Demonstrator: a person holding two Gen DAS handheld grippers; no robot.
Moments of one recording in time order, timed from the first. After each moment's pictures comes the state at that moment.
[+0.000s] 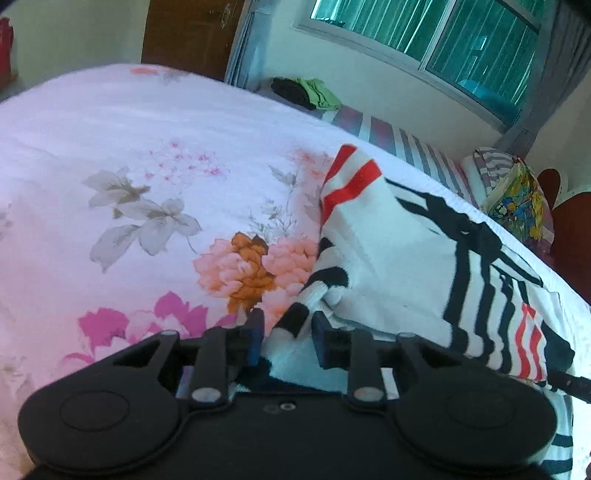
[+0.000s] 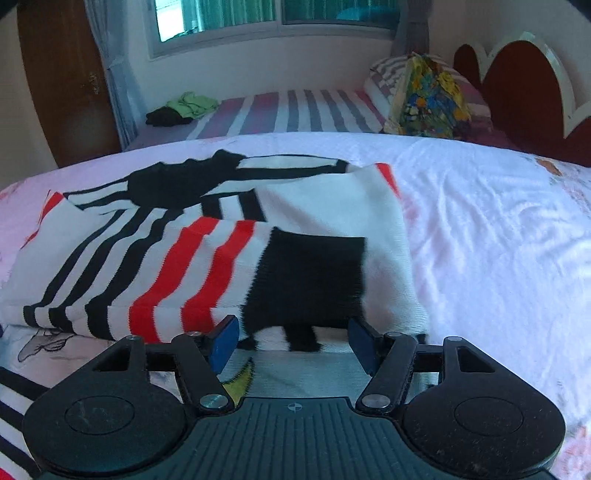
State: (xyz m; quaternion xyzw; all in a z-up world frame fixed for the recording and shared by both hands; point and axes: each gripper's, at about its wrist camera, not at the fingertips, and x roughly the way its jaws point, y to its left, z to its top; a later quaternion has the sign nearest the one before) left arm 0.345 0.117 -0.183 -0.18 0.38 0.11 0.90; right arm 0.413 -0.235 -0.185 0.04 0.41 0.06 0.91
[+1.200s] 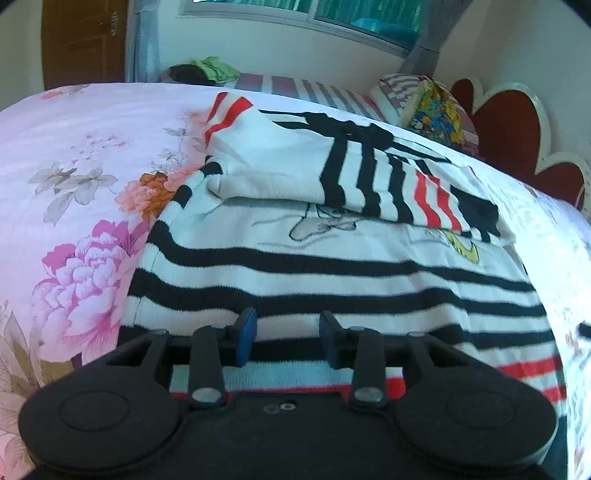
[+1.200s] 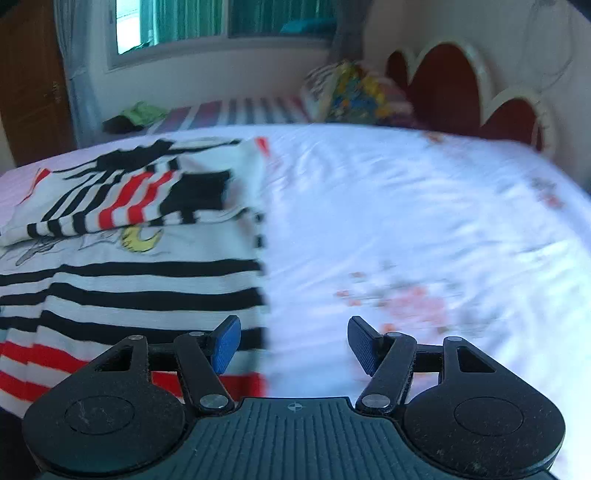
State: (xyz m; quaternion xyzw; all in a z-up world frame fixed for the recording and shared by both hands) left arm 0.276 0.056 -0.187 -0.07 0.42 -0.04 0.90; right arm 0.233 -0.323 -0.148 0.00 0.39 -0.04 0.92
